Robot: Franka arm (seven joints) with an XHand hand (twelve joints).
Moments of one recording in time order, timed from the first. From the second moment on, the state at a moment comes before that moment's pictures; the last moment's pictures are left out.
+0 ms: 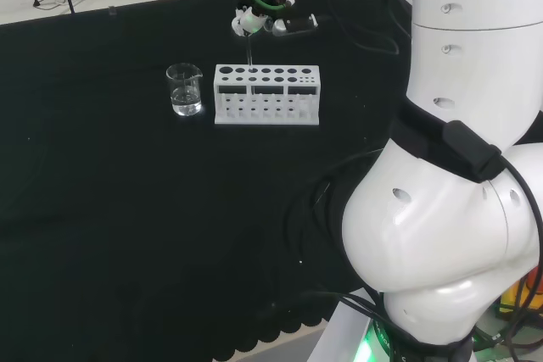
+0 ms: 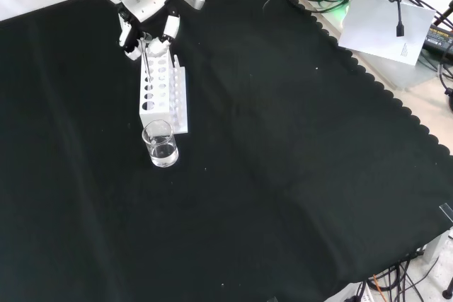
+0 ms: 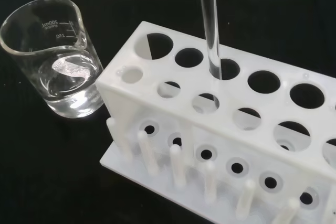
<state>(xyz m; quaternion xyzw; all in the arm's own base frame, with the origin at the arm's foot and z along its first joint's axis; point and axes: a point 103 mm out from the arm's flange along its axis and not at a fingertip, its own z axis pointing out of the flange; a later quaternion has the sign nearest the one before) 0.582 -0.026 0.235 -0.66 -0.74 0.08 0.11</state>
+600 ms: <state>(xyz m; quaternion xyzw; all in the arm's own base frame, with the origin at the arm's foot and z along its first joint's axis) 0.585 -0.016 0.237 -0.66 -0.75 0.05 0.06</state>
